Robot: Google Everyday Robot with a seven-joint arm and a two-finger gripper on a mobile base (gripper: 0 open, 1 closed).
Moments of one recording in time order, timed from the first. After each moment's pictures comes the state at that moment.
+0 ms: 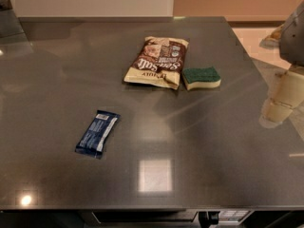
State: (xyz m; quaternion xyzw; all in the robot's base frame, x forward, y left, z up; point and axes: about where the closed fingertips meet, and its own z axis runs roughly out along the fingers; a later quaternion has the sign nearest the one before) arm 0.438 -0.216 0.978 -0.60 0.78 -0.04 0.16
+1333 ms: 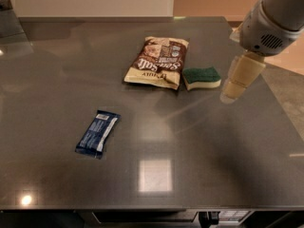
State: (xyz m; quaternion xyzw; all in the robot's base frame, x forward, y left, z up) arm 0.516 -0.180 0.958 -0.59 0.78 -0.01 0.20
